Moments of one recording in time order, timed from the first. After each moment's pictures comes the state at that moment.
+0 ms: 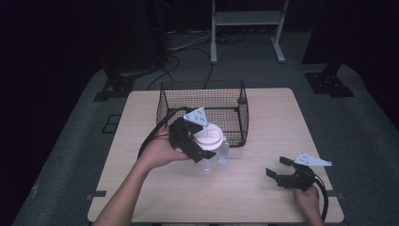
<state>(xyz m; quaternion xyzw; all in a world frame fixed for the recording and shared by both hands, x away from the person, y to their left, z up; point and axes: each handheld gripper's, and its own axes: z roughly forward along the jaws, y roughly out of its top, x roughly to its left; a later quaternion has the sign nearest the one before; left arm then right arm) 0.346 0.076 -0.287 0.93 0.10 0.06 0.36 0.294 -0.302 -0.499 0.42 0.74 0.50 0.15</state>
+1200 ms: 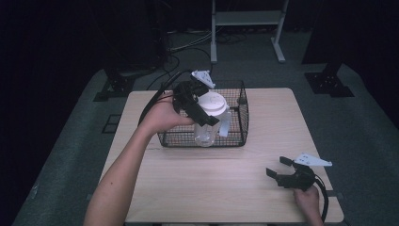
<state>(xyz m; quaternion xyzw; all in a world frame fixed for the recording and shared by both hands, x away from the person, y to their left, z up) 0.402 0.062 -0.220 0.93 0.12 0.08 0.33 0.294 -0.302 -0.498 0.43 0.73 0.51 0.15</state>
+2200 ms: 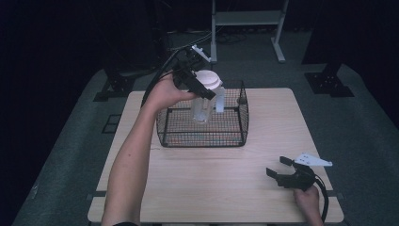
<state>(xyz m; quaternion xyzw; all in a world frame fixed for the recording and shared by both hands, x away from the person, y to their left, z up) 0.473 0.066 -0.216 0.92 0.22 0.10 0.31 0.294 -0.303 -0.498 0.43 0.73 0.51 0.15</state>
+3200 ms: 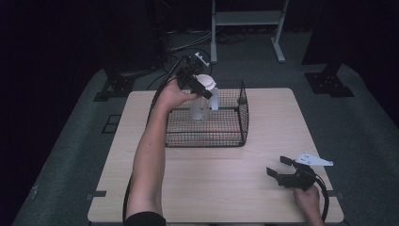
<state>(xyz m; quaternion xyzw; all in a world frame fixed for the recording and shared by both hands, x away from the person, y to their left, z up) 0.527 0.065 -0.276 0.91 0.29 0.11 0.28 0.295 -0.304 -0.498 0.43 0.73 0.52 0.15</state>
